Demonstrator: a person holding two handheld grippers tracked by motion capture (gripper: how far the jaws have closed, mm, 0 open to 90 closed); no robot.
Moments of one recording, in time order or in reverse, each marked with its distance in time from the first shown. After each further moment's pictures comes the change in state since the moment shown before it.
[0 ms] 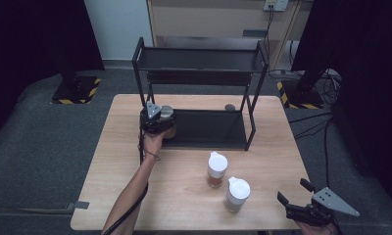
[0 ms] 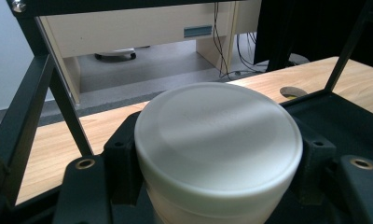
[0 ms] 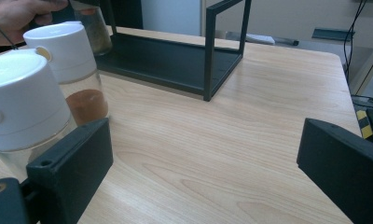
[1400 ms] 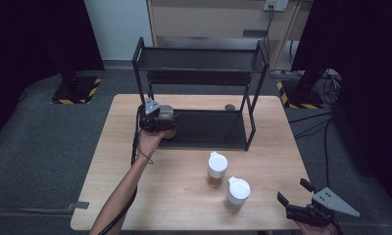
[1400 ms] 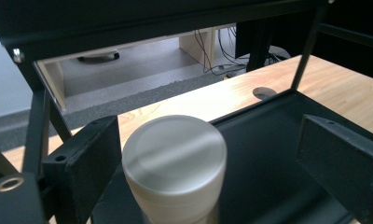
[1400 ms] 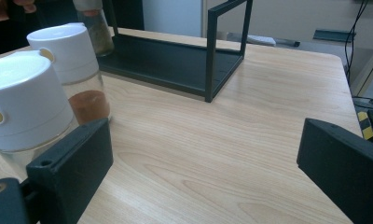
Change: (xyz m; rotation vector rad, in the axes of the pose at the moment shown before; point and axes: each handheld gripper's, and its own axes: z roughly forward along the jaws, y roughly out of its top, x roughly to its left) left arm 0.001 0.040 -0.031 0.035 -0.075 0.063; right arm 0.000 0.000 -0.001 -0.005 0.004 -0.002
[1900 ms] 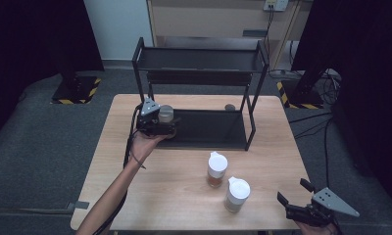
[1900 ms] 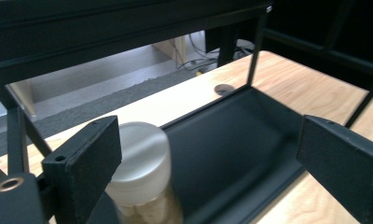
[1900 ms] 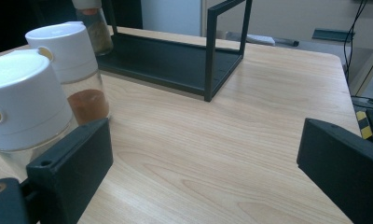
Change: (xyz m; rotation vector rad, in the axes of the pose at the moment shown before) left arm 0.003 0.026 -0.039 0.016 -0.140 0.020; right arm 0.001 0.000 0.000 0.003 -0.004 -0.003
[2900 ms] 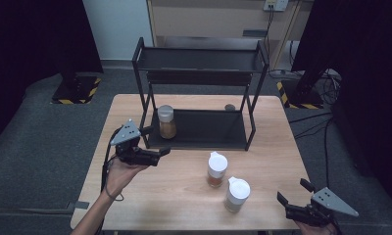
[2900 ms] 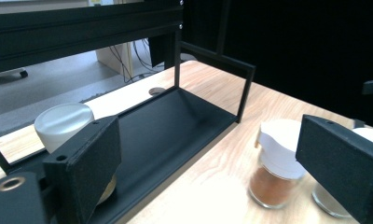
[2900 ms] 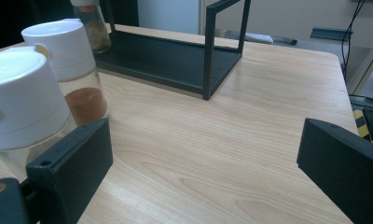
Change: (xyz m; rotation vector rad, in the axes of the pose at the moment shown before) left arm -0.007 -0.032 -0.098 -0.079 -0.215 0.015; right arm 0.002 0.001 0.001 0.008 -0.009 -0.004
